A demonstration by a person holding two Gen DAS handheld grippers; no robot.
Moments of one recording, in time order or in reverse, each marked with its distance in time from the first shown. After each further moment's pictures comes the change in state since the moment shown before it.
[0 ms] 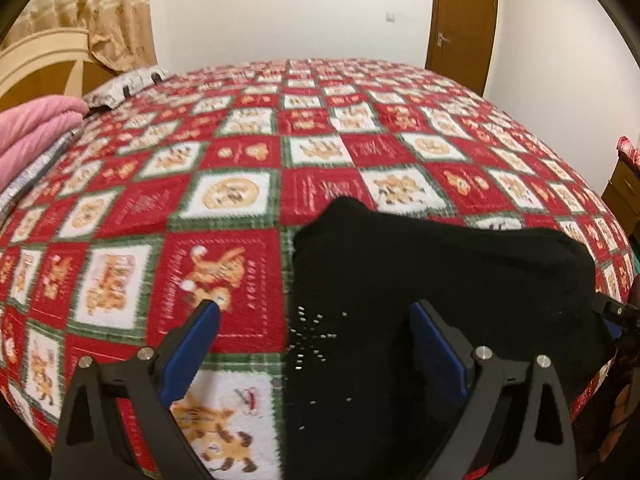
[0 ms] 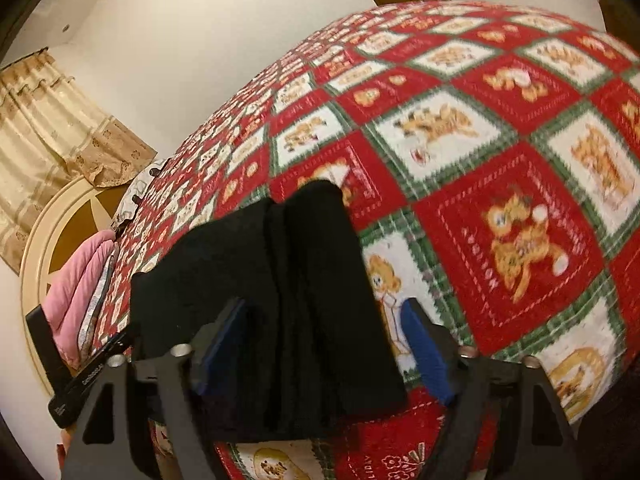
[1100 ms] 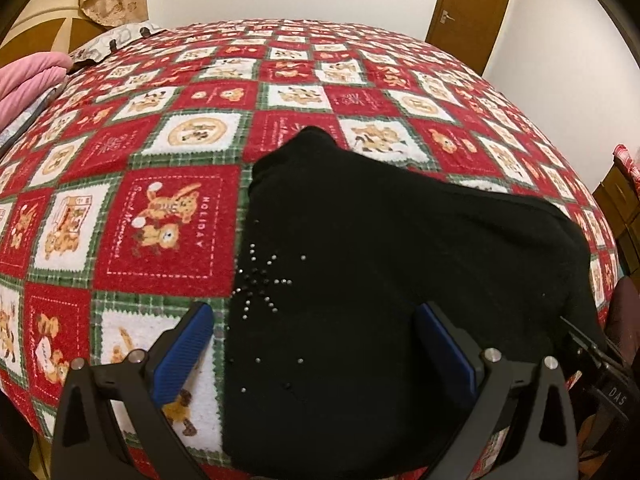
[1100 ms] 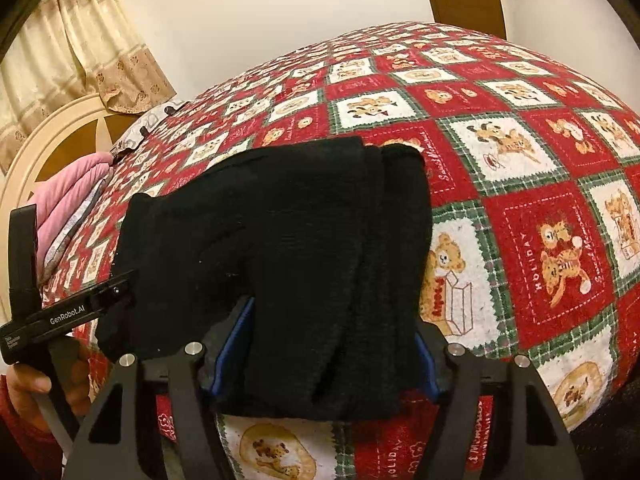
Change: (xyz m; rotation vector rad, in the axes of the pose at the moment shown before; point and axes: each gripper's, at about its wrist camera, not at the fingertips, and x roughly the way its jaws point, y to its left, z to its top) left arm 0.011 -0.014 -0.016 -0.060 0.134 -0.063; right arm 0.014 0.048 -0.028 -0.301 0.037 -0.081
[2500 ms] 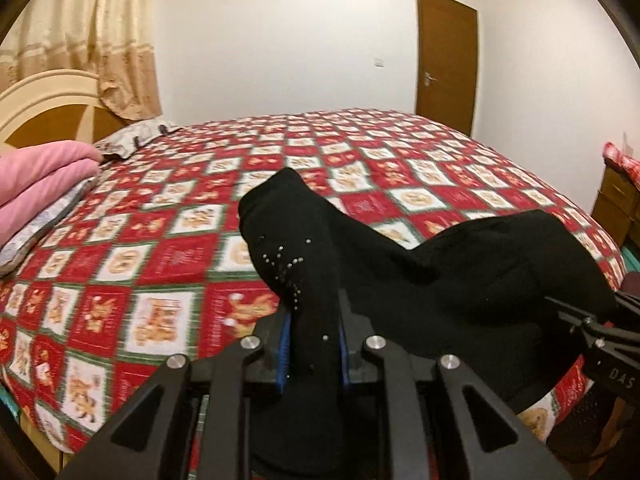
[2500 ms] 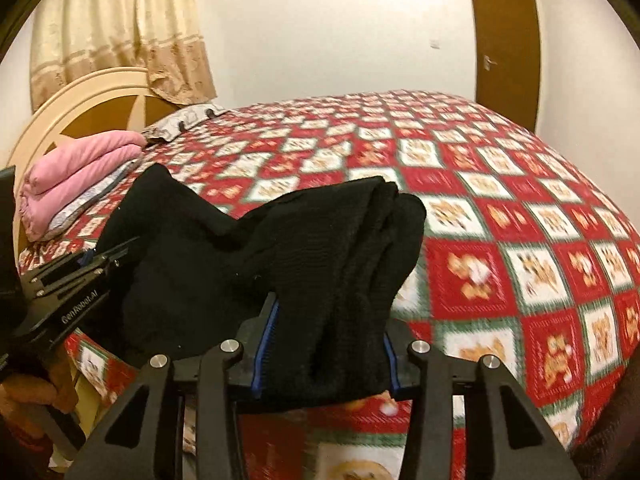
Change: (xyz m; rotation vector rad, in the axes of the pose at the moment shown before) left arm -0.080 0.024 0.010 0.098 -0.348 0.088; right arm -0.038 0.115 0.029 -0.264 -0.157 -0.036
